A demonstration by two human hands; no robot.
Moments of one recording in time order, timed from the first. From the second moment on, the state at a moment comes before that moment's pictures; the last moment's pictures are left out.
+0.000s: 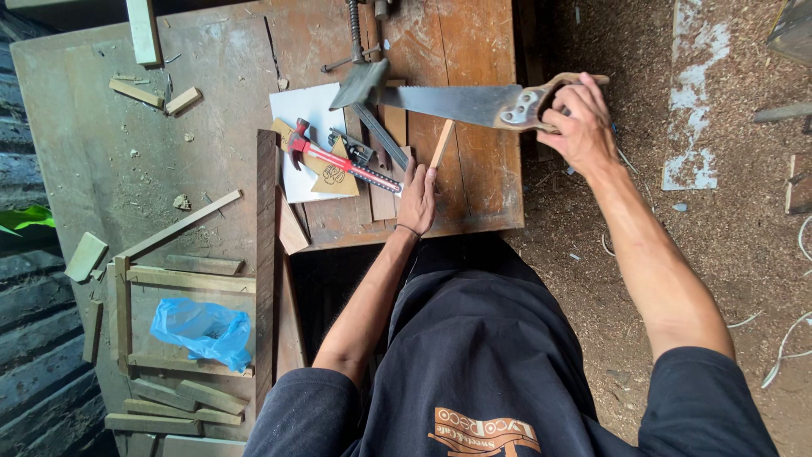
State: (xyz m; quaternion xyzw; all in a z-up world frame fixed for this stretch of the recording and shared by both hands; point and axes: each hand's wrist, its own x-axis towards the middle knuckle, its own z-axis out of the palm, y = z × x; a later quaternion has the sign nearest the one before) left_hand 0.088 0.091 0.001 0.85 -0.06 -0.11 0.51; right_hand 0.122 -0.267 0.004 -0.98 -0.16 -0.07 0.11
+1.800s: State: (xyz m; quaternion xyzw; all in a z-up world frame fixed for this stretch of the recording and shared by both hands) left_hand 0.275 -0.128 -0.081 0.98 -0.14 0.00 0.13; right_hand 0.160 -0.349 0.017 -0.63 0.01 0.11 0.77
